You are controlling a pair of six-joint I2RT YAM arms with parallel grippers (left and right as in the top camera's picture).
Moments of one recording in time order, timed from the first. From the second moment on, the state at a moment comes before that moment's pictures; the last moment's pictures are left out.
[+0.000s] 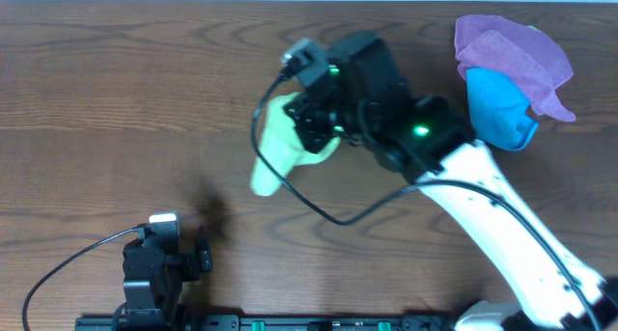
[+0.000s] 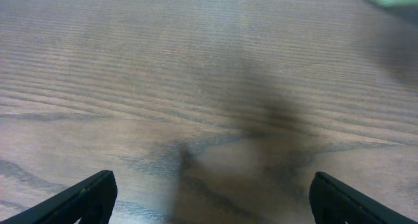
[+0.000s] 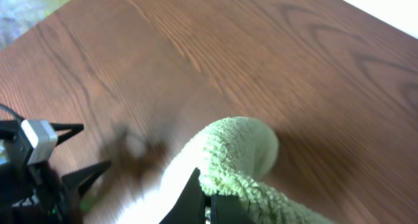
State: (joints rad) left arm 0.00 0.01 0.20 -0.86 -0.07 -0.04; right arm 0.68 1.60 1.66 -0.79 -0.26 0.04
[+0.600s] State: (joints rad) left arm 0.00 0.01 0.20 -0.86 -0.07 -0.04; right arm 0.37 1.72 1.66 -1.06 -0.02 0.07
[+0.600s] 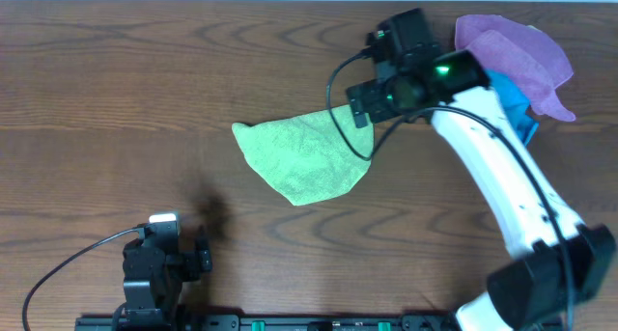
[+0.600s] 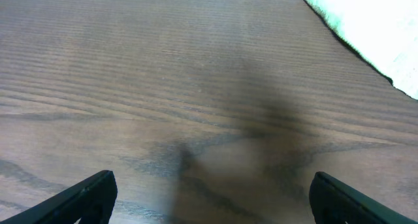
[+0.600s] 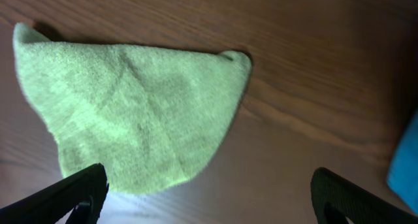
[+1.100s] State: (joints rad) left arm 0.00 0.01 0.20 -0.84 -0.06 -0.06; right arm 0.37 1.68 1.60 -1.08 -0.27 0.01
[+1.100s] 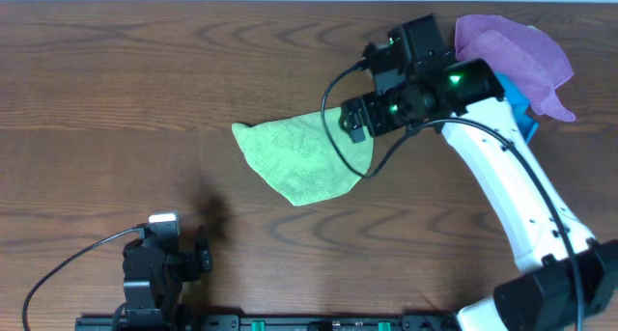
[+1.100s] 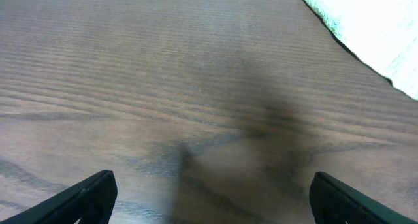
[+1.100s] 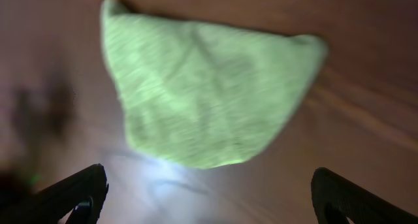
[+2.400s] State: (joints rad) left arm 0.00 0.91 0.63 -0.52 0.58 -0.69; right arm 0.40 1.86 1.42 -0.84 -0.19 0.16
